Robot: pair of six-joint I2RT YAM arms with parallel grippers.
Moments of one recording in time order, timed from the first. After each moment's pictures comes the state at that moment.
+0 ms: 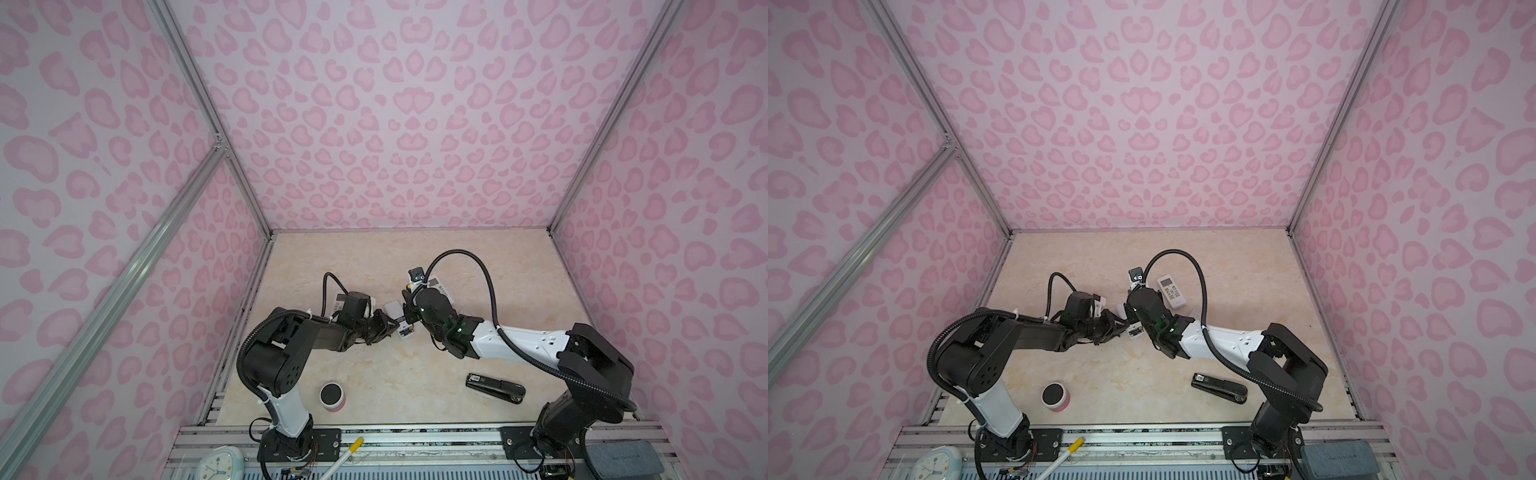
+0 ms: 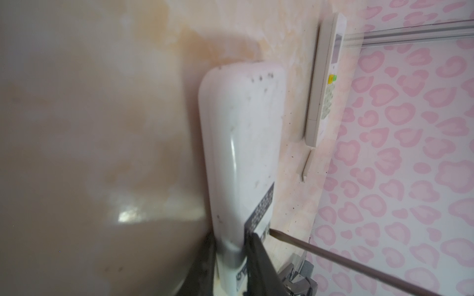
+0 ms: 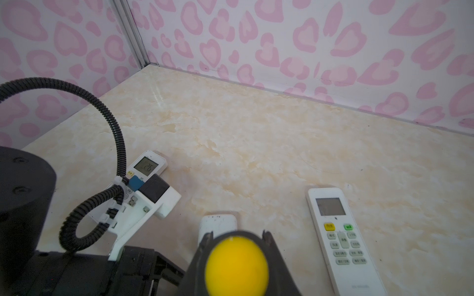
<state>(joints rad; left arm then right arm) -0.45 1.77 0.64 0.34 0.53 -1.04 0.92 1.64 0.96 0.24 0.44 0.24</state>
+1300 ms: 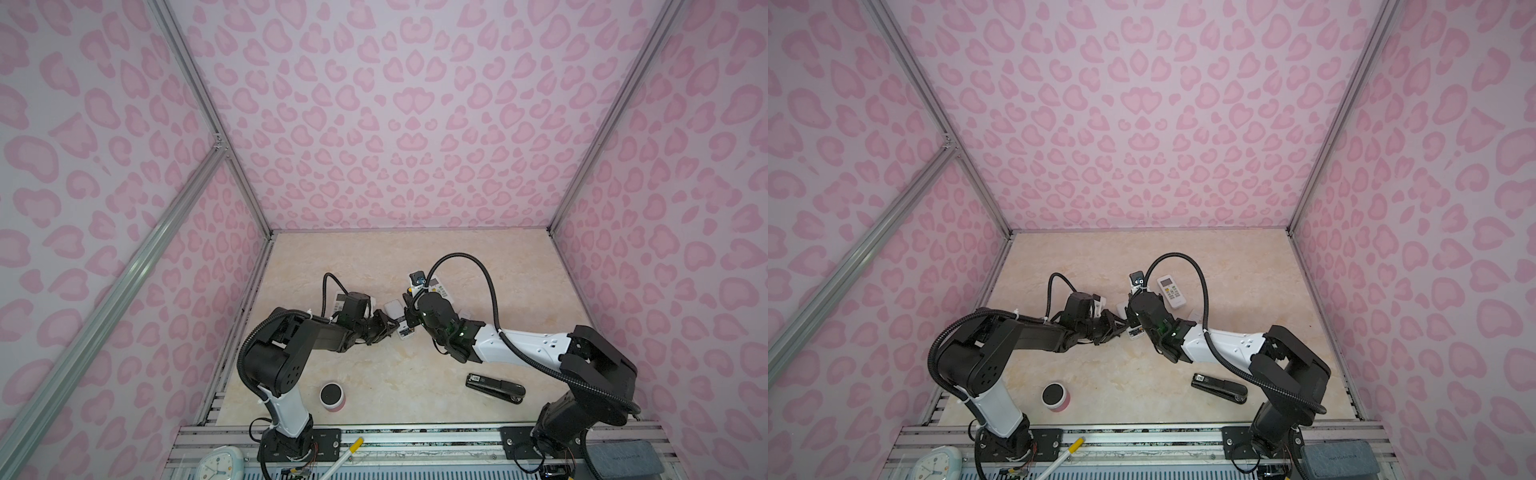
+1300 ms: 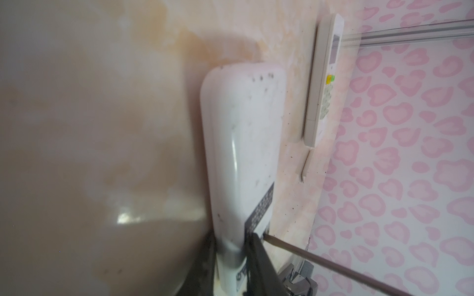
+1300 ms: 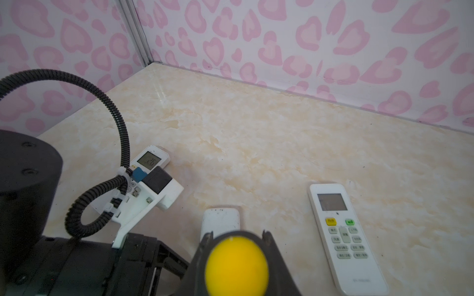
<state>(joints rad) -0.45 1.77 0.63 0.36 0.53 -1.04 0.93 1.62 0.91 0.27 0.43 0.24</state>
